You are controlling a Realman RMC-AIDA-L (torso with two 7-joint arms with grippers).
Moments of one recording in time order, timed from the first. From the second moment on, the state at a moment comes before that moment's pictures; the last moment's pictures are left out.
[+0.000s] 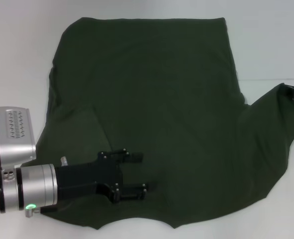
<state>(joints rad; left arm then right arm) -0.55 -2.16 0.73 0.58 1.96 1.49 -1.20 0.62 1.94 -0.74 -0.53 -1.87 -0.85 1.85</state>
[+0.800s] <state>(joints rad) -0.56 -2.16 0.73 0.59 1.96 1.48 -1.20 0.77 2.04 -0.77 -0.51 -1.87 -0.87 2.09</state>
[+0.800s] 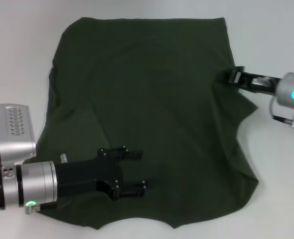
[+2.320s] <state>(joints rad) -0.55 -2.16 0.73 0.58 1.97 1.45 -1.19 0.73 2.01 -0.78 -0.39 -2.01 -1.03 2.26</state>
